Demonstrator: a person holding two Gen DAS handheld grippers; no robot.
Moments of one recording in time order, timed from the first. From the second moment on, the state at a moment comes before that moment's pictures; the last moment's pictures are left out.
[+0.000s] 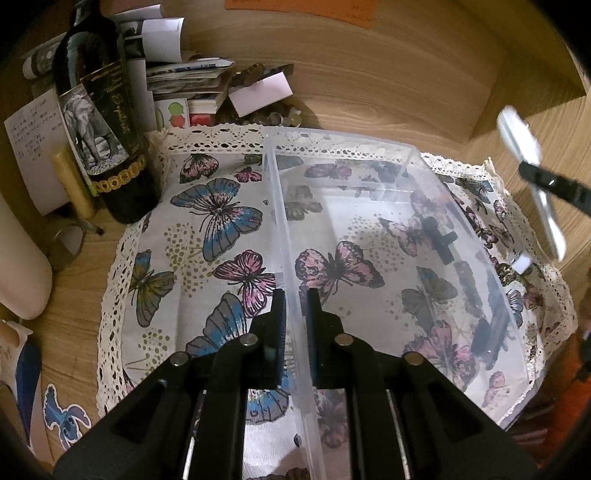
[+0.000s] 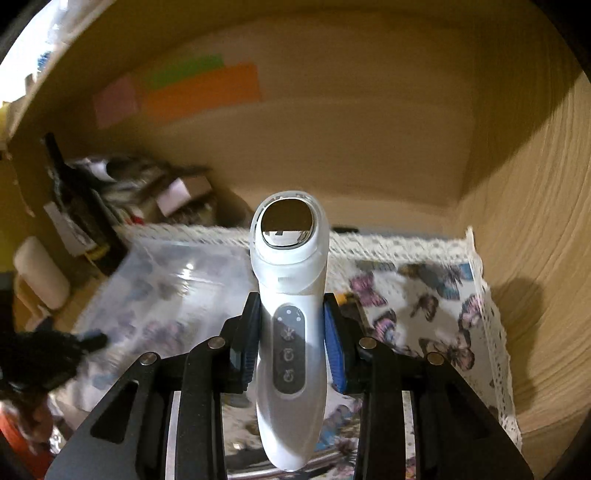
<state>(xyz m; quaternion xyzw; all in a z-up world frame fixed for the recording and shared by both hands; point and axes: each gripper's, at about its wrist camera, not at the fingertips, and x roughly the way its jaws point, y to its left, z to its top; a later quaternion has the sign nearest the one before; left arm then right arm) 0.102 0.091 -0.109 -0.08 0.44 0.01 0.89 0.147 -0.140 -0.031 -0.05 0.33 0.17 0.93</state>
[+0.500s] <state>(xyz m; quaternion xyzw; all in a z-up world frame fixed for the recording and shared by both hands) 0.102 0.095 -0.110 -0.08 0.44 -0.01 0.89 0.144 -0.058 -0.048 -0.08 0.37 0.25 0.89</state>
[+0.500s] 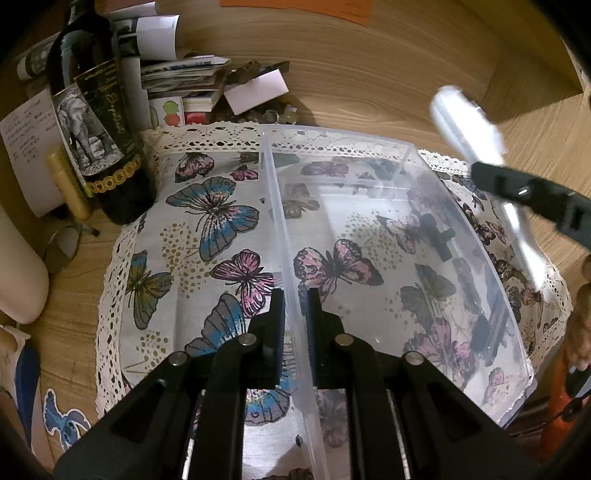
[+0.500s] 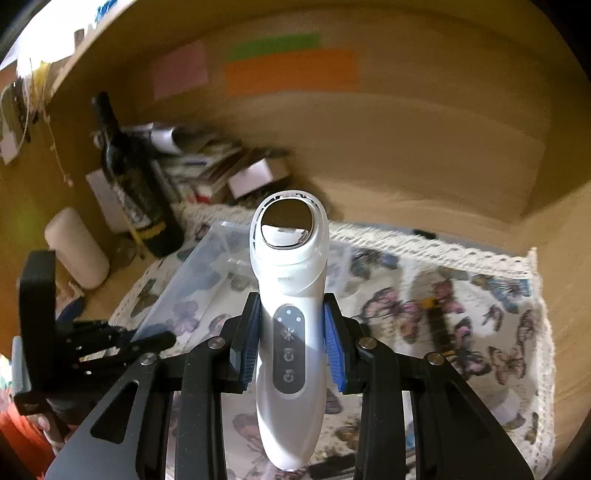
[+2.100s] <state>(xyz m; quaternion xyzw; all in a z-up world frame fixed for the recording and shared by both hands) 0.106 0.098 -0.110 -0.09 0.46 -0.01 0.89 0.245 -0.159 -0.111 -0.08 0.48 0.08 0.87</state>
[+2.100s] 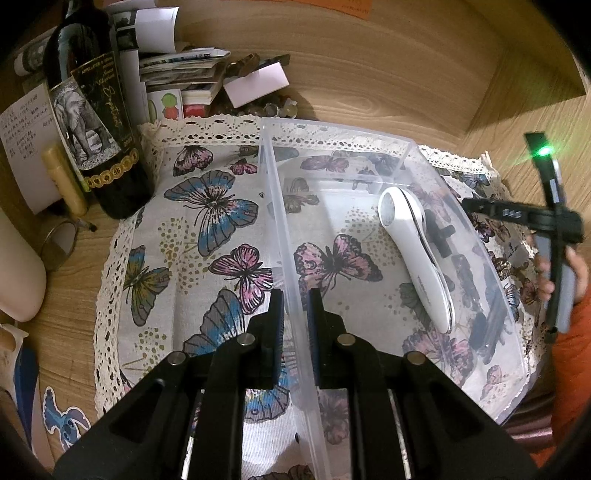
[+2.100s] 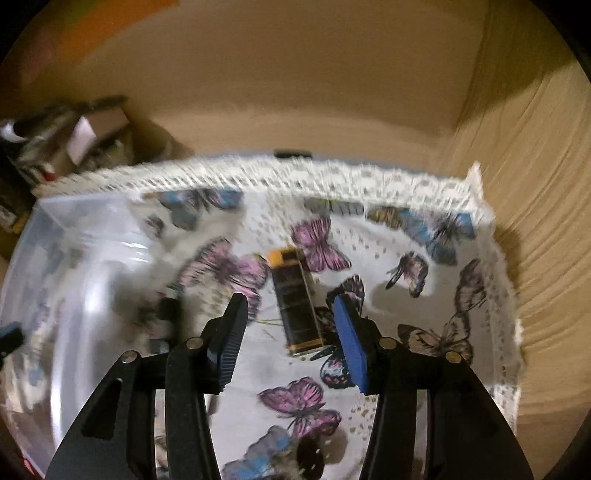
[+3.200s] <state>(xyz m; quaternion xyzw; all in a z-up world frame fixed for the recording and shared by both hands) 0.105 0.097 -0.110 -0.09 0.45 -0.01 0.89 0.156 -0.086 -0.031 -0.10 0.32 0.23 0.91</state>
